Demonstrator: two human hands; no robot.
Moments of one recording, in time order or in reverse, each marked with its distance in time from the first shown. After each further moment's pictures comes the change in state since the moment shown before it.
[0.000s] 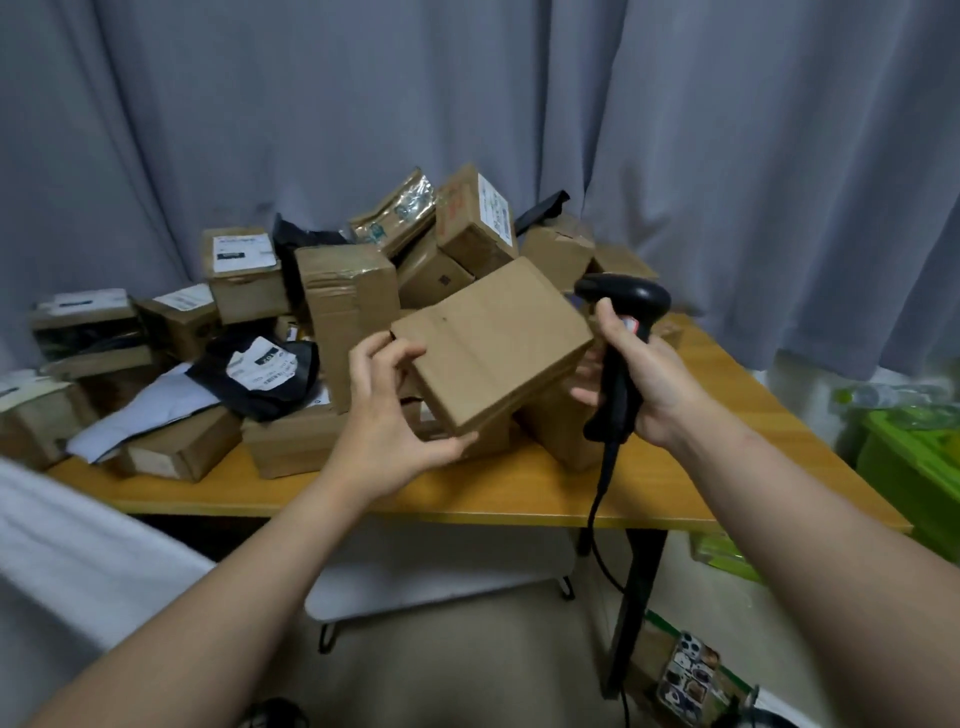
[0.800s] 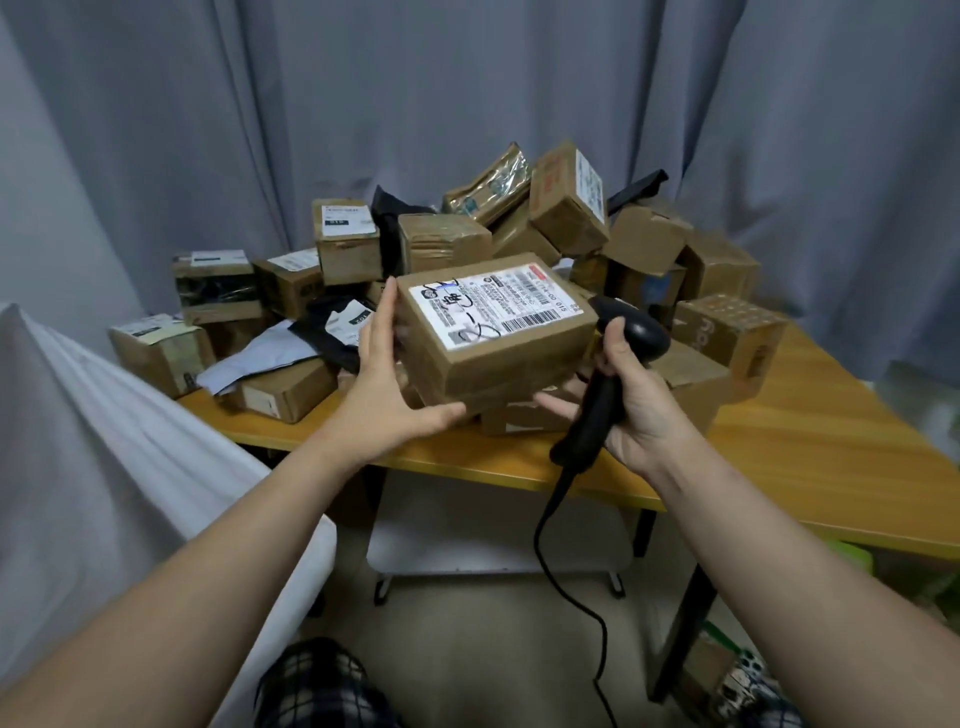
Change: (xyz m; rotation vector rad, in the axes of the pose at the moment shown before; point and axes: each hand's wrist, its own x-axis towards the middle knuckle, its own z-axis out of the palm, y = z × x) left_hand -0.033 -0.003 -0.077 -0.194 -0.090 -0.345; right_hand -0.022 0.064 0.064 0.382 -0.262 0.154
